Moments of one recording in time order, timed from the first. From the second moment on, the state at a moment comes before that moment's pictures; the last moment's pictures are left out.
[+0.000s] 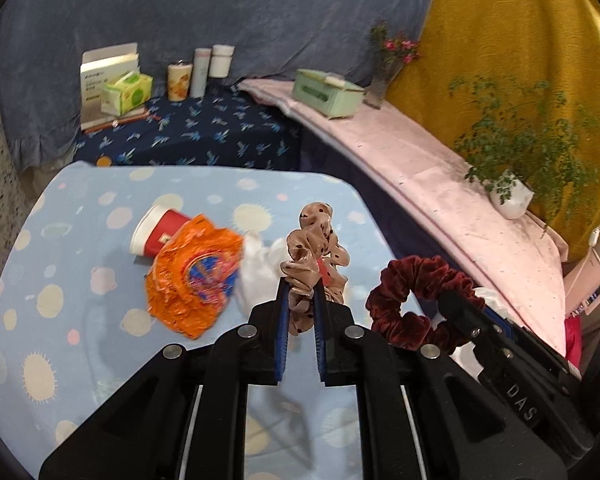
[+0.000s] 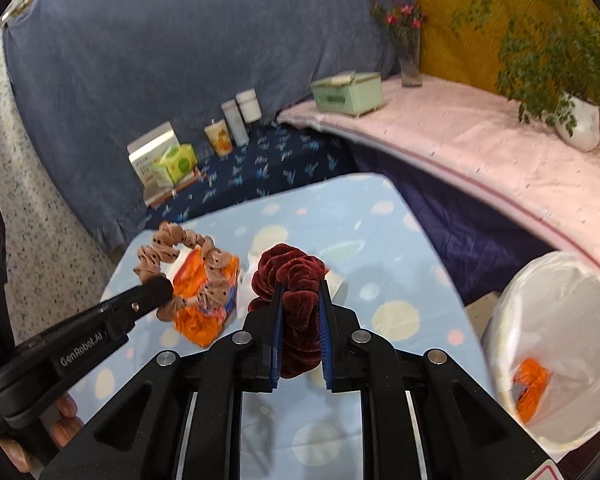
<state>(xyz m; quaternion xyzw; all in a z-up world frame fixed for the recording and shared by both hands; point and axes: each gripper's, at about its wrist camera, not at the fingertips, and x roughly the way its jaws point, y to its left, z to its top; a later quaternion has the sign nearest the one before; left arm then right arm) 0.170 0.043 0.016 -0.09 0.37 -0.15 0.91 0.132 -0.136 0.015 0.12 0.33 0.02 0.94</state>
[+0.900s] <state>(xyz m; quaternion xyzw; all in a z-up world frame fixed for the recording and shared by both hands) 0.102 -0.154 0.060 0.00 0.34 -0.29 0.89 0.035 -0.312 0.064 0.16 0.25 -0.12 0.95</state>
